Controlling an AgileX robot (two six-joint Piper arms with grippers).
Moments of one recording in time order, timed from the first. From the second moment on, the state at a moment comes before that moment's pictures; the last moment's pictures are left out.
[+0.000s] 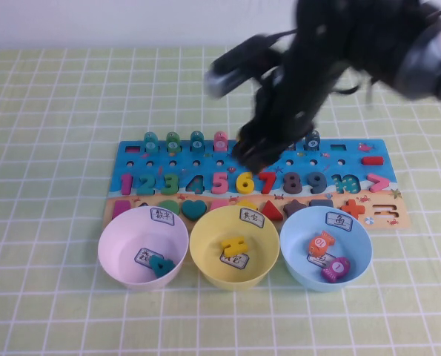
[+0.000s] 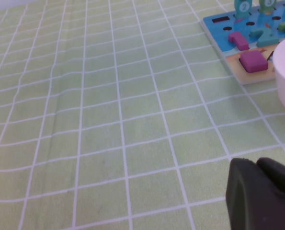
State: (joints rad) right arm 0.58 2.02 -1.95 0.05 1.23 -0.17; left arm -0.10 -0.01 0.02 0.11 0.37 0.04
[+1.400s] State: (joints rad) right arm 0.77 2.02 -2.05 0.37 1.22 -0.41; left arm -0.10 -0.01 0.02 0.11 0.37 0.04
